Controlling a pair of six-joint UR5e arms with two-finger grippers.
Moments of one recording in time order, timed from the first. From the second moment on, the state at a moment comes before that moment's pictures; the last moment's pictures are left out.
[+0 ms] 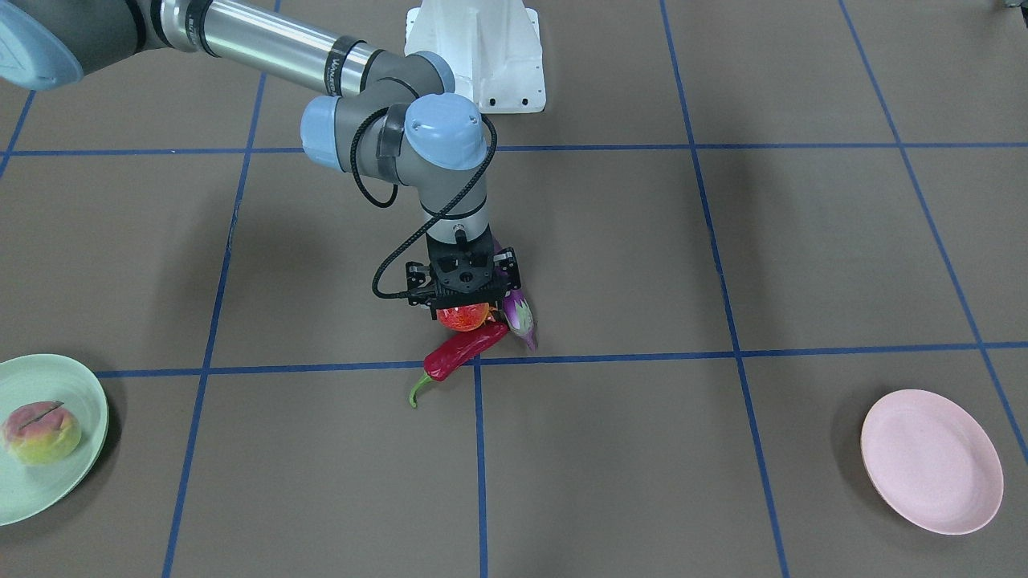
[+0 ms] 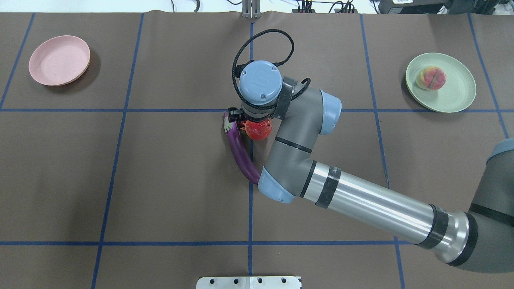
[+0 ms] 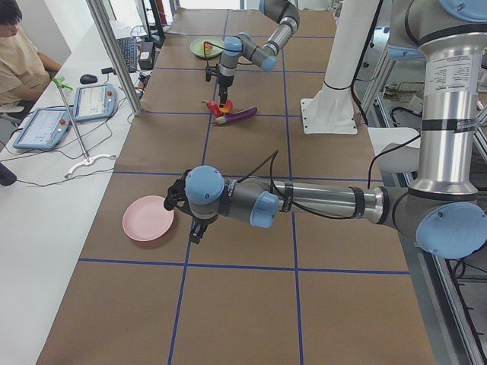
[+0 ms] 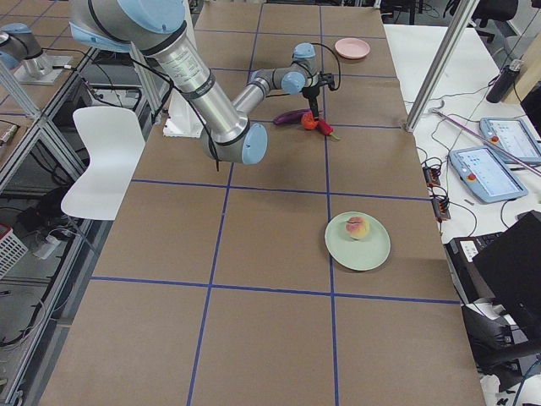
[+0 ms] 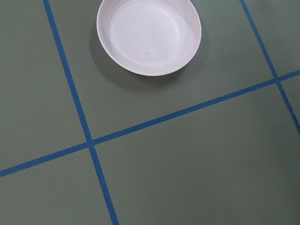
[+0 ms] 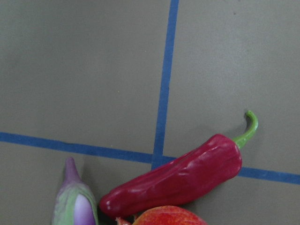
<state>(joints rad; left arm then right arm) -1.57 -1.54 -1.67 -1.79 -2.56 0.11 0.54 -0.68 1.34 -1.42 1.71 1.05</state>
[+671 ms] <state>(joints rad) -1.57 -1.54 -1.67 -1.79 -2.56 0.11 0.51 -0.69 1.34 -1.46 1.68 0.99</state>
